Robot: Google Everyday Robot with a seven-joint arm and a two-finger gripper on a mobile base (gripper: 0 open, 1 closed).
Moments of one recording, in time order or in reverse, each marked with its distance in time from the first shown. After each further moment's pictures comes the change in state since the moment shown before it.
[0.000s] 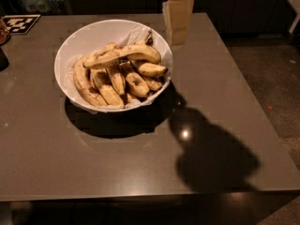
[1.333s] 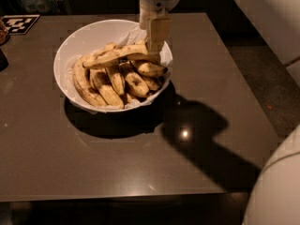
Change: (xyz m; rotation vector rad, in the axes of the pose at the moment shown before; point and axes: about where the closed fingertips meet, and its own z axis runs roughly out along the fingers) arm -0.029 -0.009 0.062 -0.144 -0.096 -0.012
